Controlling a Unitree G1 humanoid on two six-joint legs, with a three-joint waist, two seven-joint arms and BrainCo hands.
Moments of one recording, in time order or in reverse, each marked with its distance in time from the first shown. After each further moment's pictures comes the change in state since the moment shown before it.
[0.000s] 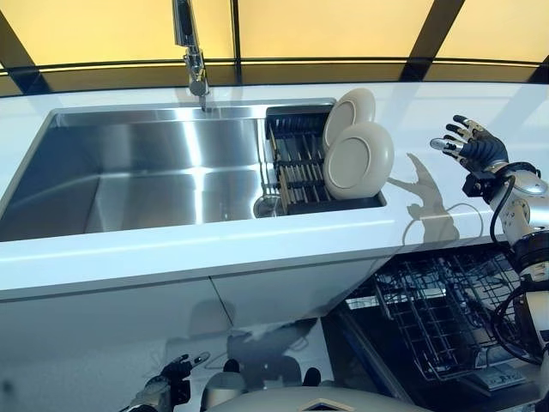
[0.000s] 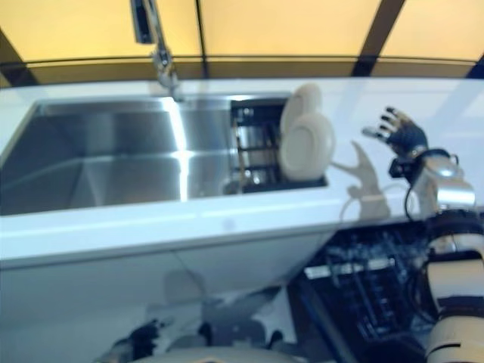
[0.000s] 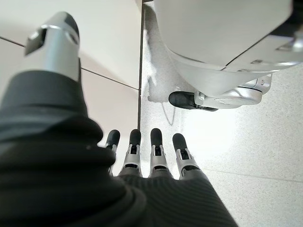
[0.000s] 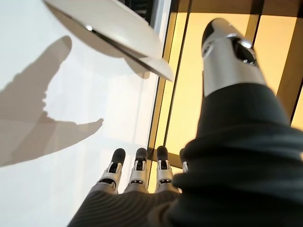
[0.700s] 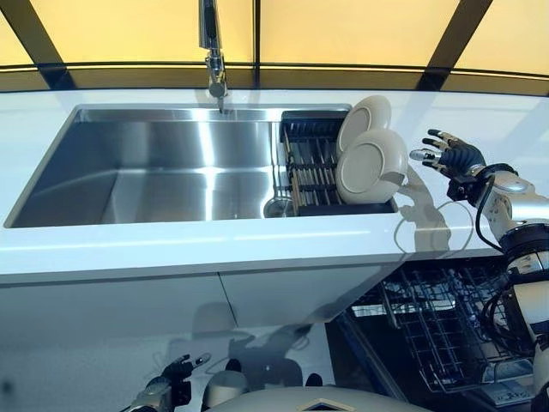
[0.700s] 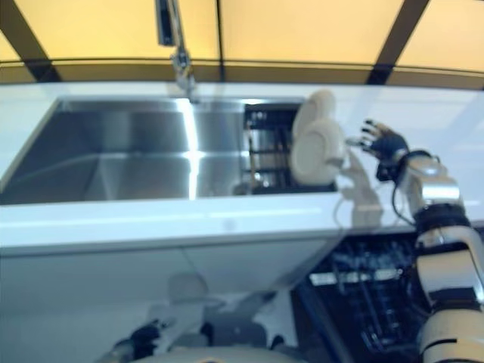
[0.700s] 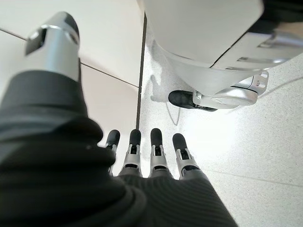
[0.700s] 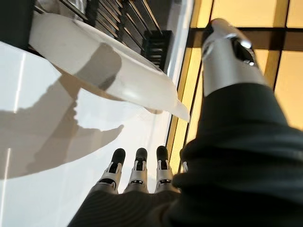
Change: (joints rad) left arm 0.002 0.000 -0.021 0.000 0.000 -0.005 -0.001; right arm -0.063 0.043 0.085 0.082 -0.067 0.073 0.064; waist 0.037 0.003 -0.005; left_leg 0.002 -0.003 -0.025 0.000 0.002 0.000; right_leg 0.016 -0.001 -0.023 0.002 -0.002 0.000
